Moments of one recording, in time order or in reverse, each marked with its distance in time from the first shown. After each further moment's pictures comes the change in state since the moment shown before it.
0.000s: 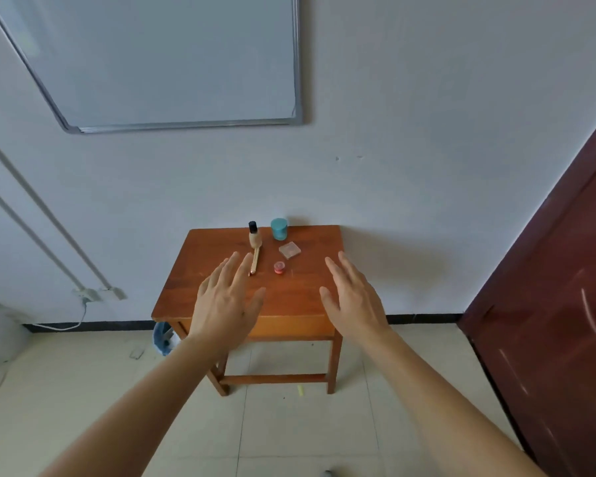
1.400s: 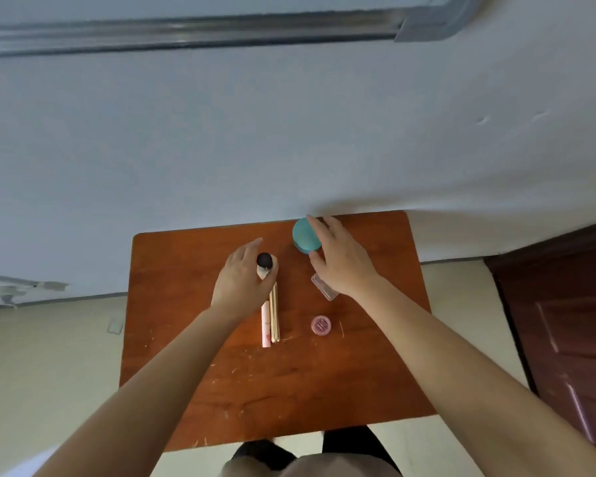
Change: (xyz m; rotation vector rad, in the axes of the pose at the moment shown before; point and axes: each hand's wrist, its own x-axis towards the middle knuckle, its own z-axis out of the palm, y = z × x) left_hand 0.399 -0.179 0.231 -0.303 -0.436 -0.151; right_hand 0.404 0.059 0.263 -0.032 -0.436 0.149
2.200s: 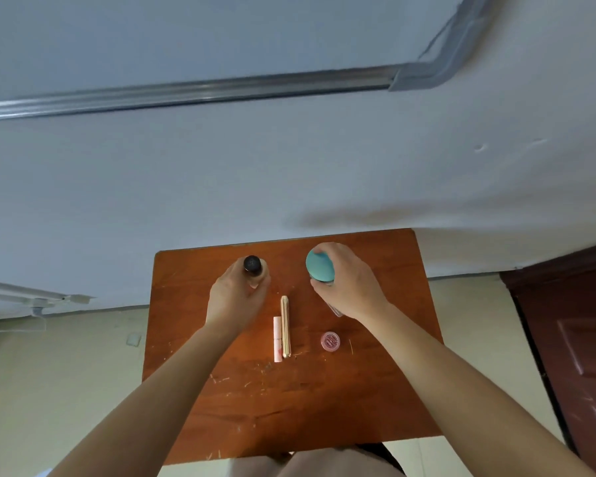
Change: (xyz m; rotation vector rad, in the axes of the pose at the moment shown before) left_hand -0.009 -0.006 -0.031 -0.117 0.155 -0.039; right_hand -0.018 -0.007 -0.007 0.215 0.110 -0.043
